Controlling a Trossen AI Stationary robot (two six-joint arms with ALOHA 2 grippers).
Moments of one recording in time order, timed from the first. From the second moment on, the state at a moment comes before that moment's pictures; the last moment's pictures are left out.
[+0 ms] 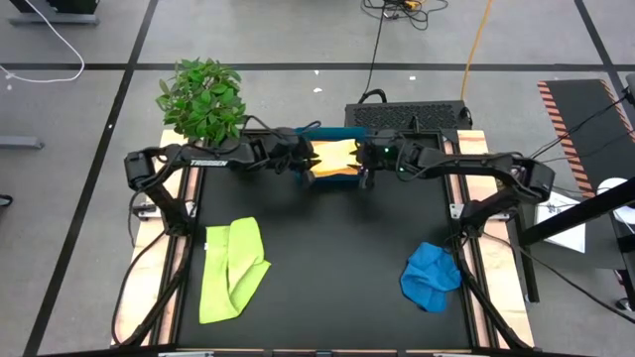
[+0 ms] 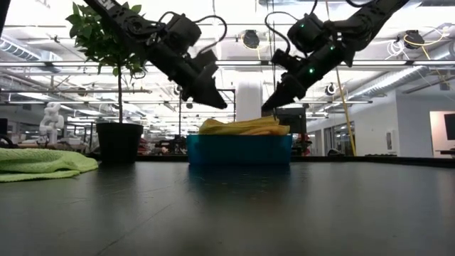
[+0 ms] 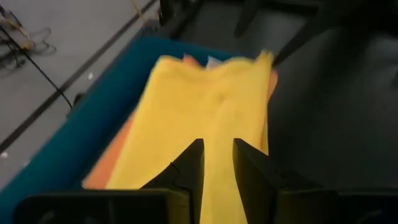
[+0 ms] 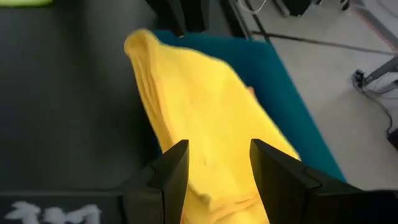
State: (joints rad) left arm 0.42 1.66 1.02 0.08 0.04 0.05; right arm -0.48 1.44 0.78 0.08 -0.06 -0.38
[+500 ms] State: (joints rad) left arm 0.42 1.80 1.02 0.08 0.02 0.02; right arm -0.51 1.60 0.78 0.16 -0.08 -0.37
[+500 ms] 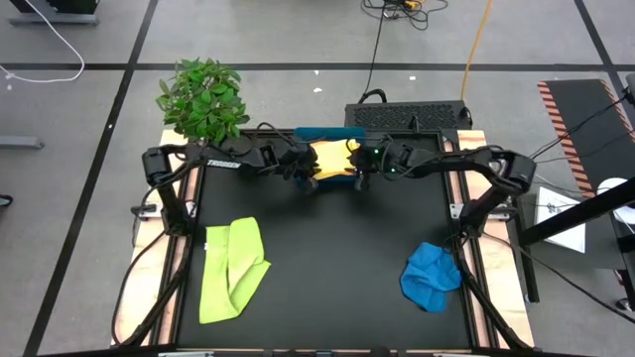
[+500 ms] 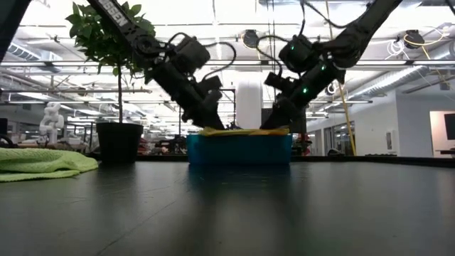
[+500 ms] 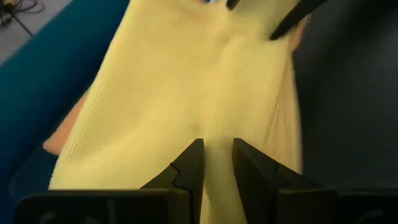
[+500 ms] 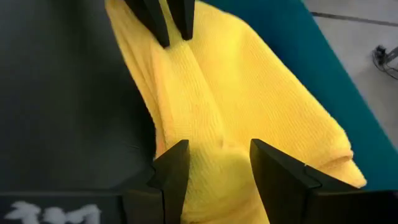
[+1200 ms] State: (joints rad) left arm 0.48 1.87 1.02 0.13 -0.04 -0.02; right arm -0.56 1.69 0.78 0.19 -0.08 -0.35
